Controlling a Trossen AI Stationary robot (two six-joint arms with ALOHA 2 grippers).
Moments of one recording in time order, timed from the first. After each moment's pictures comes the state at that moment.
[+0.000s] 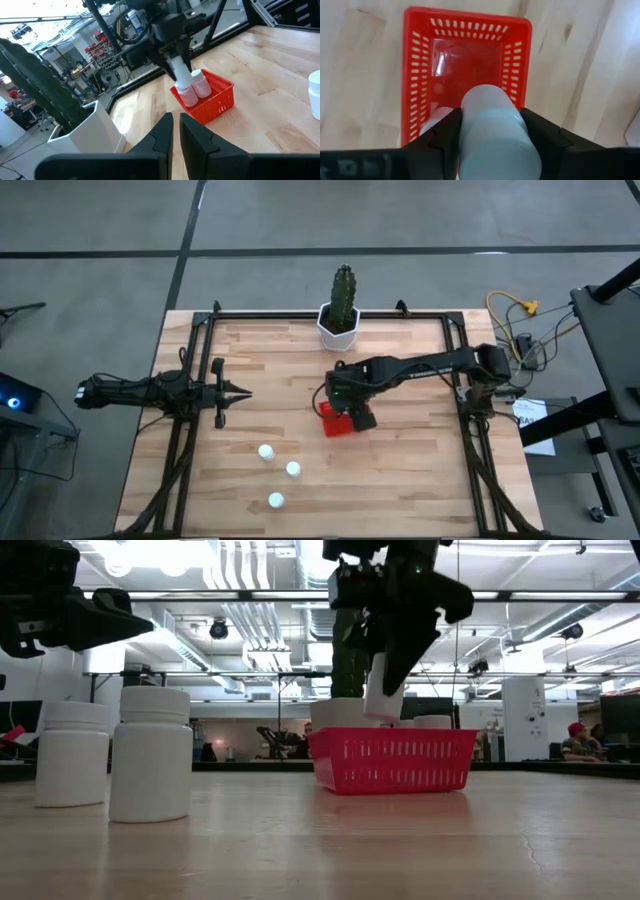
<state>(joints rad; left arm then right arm) -0.07 0.09 0.11 -0.14 -0.11 0.49 0.03 1.86 1.51 -0.95 0.00 -0.25</state>
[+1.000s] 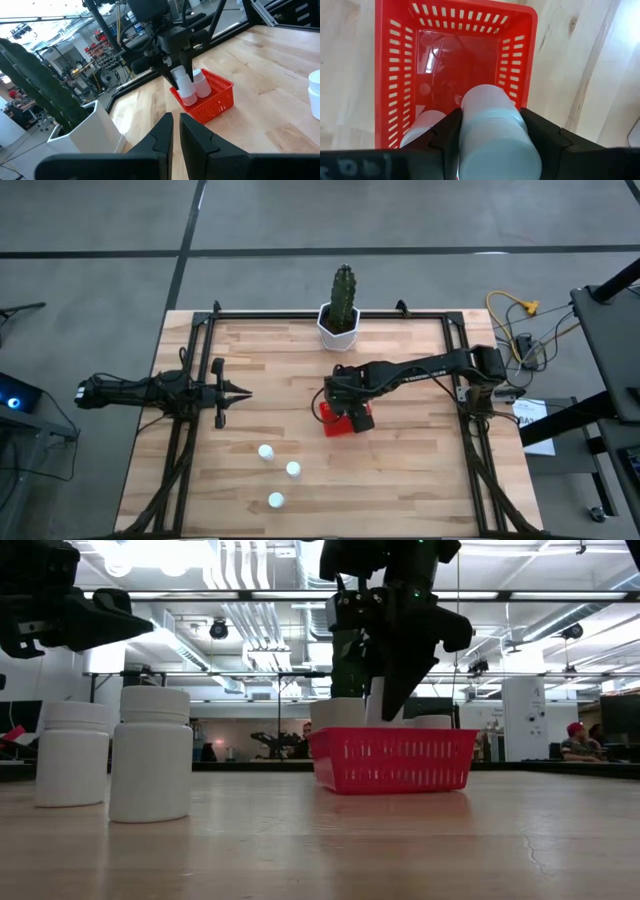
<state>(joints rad) -0.07 0.09 0.11 -0.14 -0.11 0.49 0.03 1.89 1.45 -0.88 0.06 -0.26</state>
